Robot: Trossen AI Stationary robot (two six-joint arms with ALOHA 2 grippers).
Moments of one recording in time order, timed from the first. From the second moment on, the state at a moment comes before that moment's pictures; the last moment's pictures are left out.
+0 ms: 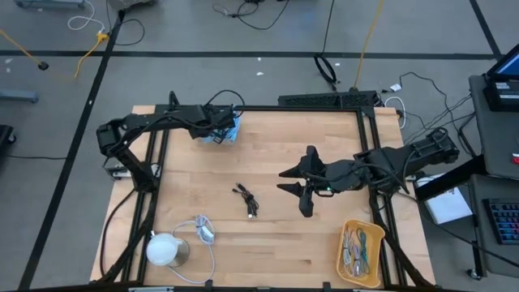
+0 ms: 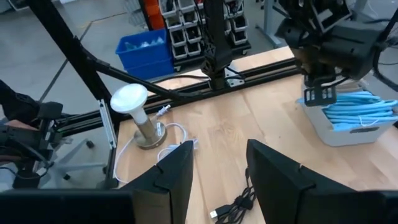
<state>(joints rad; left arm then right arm) 0.46 1.62 1.18 -1.11 -0.61 -0.61 0.37 1.39 1.51 -0.55 0.41 0.43</state>
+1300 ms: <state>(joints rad) 0.34 1.31 1.43 -0.99 -0.53 -0.60 0.20 1.43 1.37 -0.68 0.37 0.58</state>
